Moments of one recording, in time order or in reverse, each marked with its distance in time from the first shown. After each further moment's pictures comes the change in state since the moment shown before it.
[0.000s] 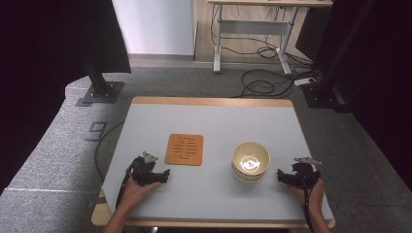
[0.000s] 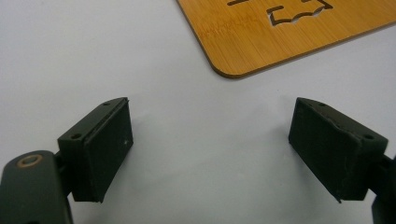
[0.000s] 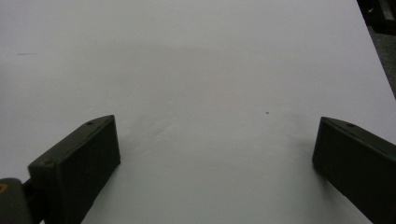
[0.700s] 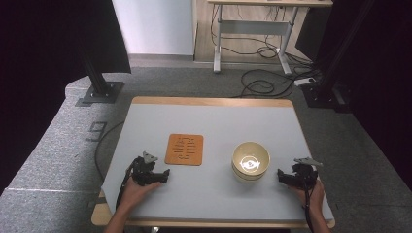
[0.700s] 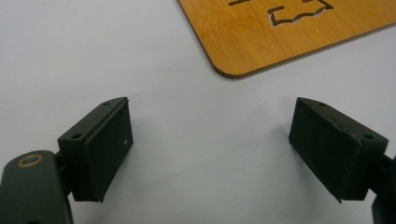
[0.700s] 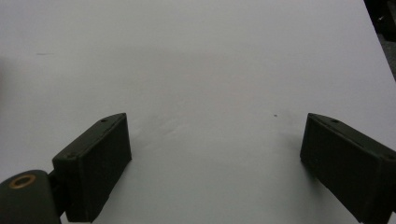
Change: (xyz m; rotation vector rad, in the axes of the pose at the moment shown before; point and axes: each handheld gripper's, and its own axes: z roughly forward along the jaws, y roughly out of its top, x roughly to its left) left arm -0.001 -0.001 0.000 -0.002 0.005 -0.005; right arm 0.000 -0.002 -0.002 -0.023 0.035 -0.020
